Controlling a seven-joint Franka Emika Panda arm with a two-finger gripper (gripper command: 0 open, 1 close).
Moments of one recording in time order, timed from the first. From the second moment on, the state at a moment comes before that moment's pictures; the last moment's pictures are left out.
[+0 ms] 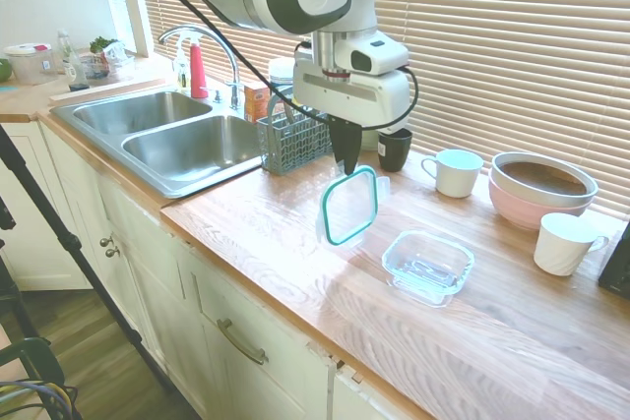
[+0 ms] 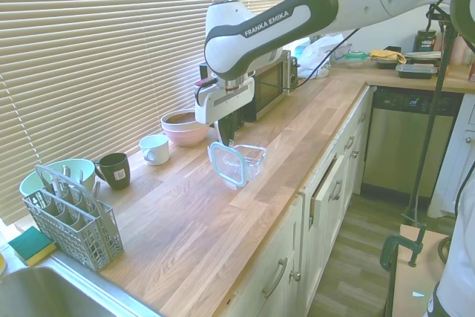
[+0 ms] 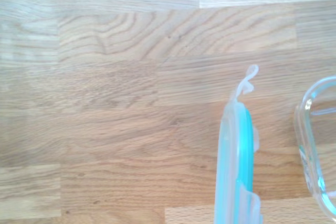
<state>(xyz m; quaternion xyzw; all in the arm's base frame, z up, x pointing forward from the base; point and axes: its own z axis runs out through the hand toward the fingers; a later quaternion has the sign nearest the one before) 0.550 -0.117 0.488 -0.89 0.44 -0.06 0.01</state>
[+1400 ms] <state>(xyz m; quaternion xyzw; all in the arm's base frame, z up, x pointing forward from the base) 0.518 -0.189 0.515 -0.88 0.46 -0.07 0.04</state>
